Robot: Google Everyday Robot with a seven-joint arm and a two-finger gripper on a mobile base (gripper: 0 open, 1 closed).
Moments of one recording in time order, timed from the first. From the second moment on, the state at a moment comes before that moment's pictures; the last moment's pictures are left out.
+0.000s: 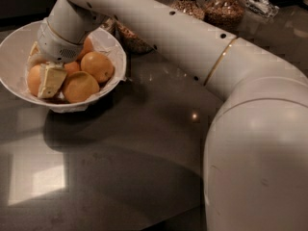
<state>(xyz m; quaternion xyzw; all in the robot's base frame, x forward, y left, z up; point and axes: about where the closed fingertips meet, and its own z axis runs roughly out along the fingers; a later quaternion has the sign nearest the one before) 0.553 0.273 0.905 -0.83 0.42 0.21 0.30</state>
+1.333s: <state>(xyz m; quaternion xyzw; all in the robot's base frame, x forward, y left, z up) 0.537 0.210 1.010 -0.81 0.37 0.19 0.42</state>
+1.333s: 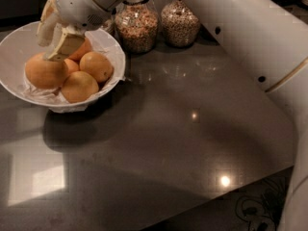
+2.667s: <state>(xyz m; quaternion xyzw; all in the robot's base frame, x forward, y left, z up) 0.541 0.191 1.015 -0.80 0.39 0.17 0.42</state>
